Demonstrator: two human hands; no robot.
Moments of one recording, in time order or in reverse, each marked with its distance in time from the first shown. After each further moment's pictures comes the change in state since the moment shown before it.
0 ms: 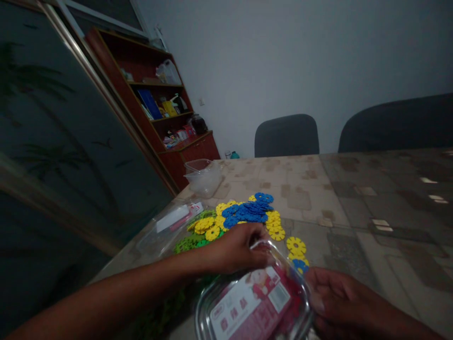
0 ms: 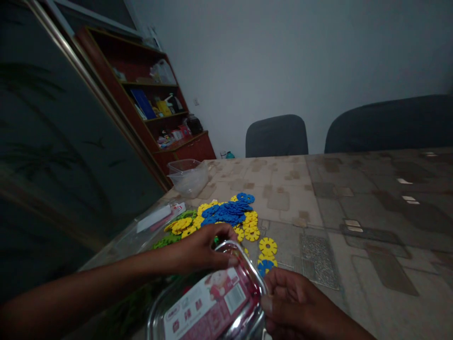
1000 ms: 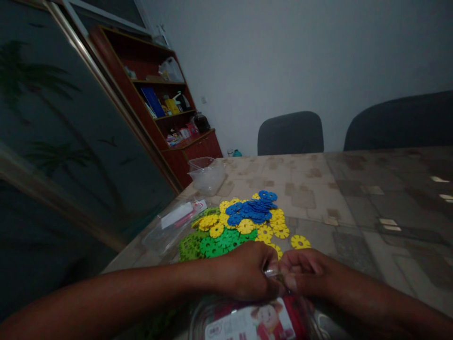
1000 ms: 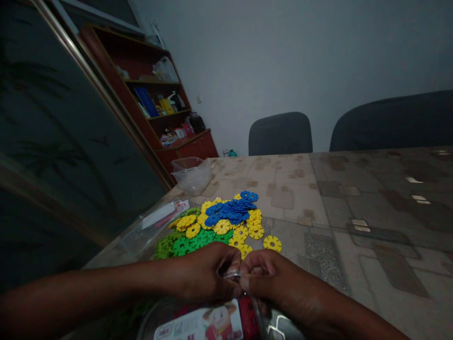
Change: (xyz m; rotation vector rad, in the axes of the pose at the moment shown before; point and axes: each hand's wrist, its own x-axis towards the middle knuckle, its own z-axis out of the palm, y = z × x) left_hand -0.010 0.000 0.021 0.103 -0.150 -0.170; right_hand 0.027 -0.034 0.031 -0.291 -0.101 0.021
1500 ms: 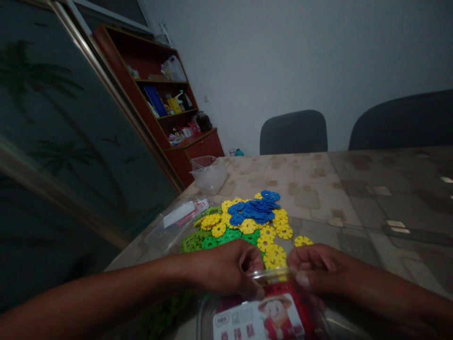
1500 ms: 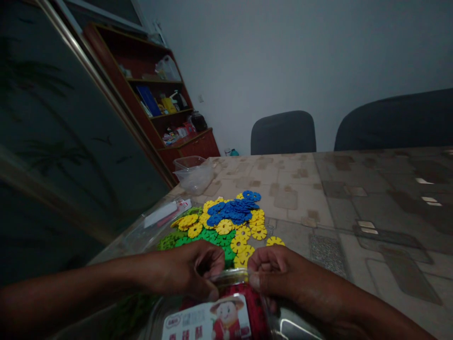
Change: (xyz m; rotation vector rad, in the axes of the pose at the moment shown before) left_hand -0.029 -0.009 -0.022 -0.333 -0.077 -0.066; right_hand -0.010 -0.005 -0.018 -0.069 -0.032 -0.017
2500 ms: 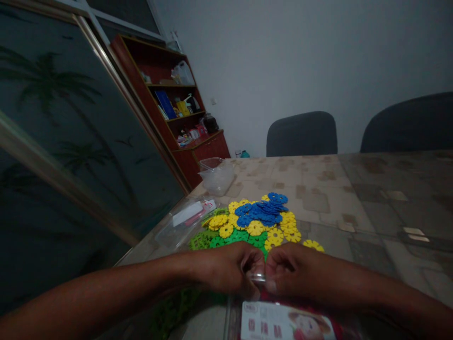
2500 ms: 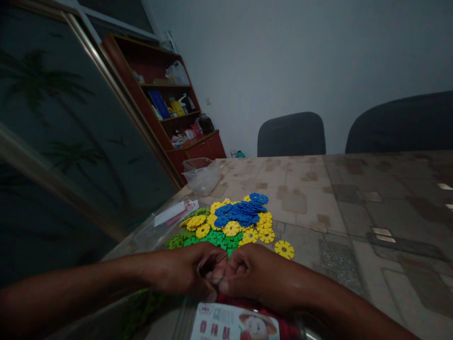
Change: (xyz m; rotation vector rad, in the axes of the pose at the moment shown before) left_hand -0.006 -0.006 -0.006 0.000 -0.025 0.037; right_hand 0.034 -0.035 0.032 -0.609 -0.038 0.089
